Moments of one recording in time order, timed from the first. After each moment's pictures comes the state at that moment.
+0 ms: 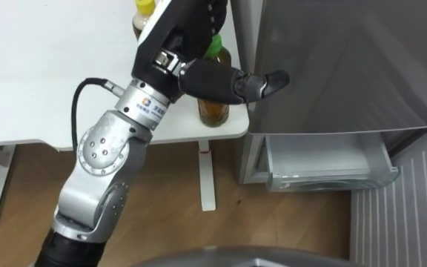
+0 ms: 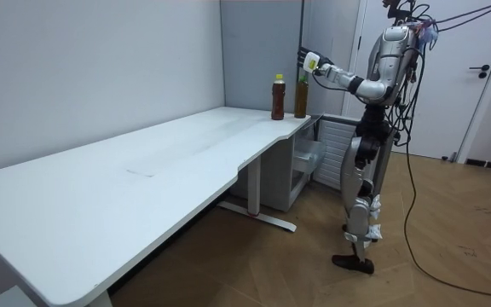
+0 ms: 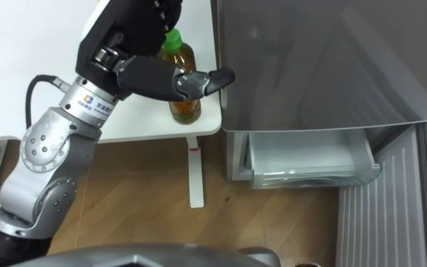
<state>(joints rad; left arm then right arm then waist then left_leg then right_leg) 0.05 0.22 -0.28 -0.43 -0.31 0.00 -0.19 0.07 -0.23 0.13 1.36 -0.32 0.09 0.13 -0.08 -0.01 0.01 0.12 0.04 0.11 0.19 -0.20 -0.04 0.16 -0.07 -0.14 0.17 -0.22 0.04</state>
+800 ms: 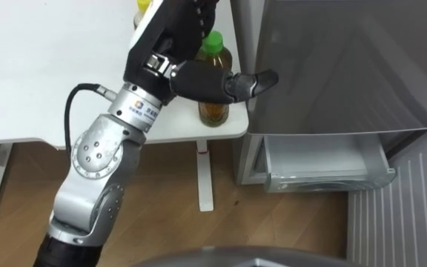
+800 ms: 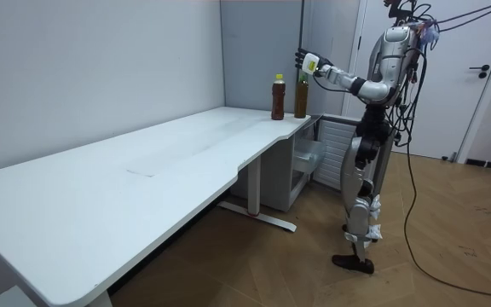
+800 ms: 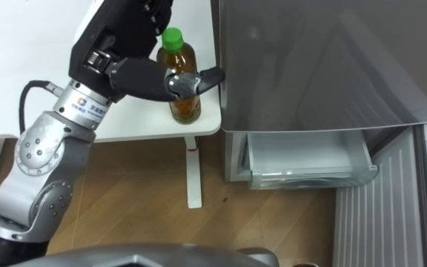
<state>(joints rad) 0.08 0.22 -0.24 -0.43 -0.31 0.00 -0.18 0.07 -0.23 0.13 1.35 -0.32 0.08 0.16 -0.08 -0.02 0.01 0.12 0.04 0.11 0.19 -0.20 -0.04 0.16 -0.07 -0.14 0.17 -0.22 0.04</state>
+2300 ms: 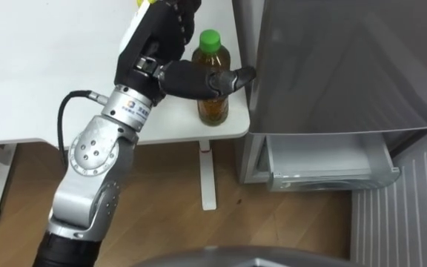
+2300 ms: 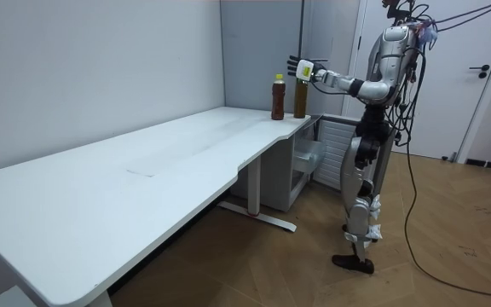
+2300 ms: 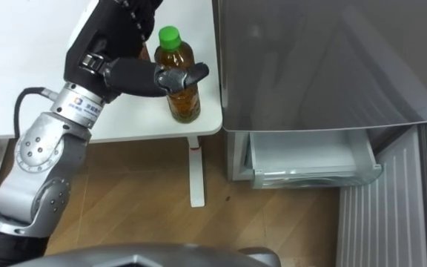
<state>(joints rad) 0.08 0.22 -0.20 -0.34 -0.27 -0.01 -0.16 0.07 -0.23 0.13 1.36 -0.32 0.09 0.13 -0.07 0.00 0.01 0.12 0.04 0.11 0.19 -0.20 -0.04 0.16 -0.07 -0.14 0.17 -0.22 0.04</state>
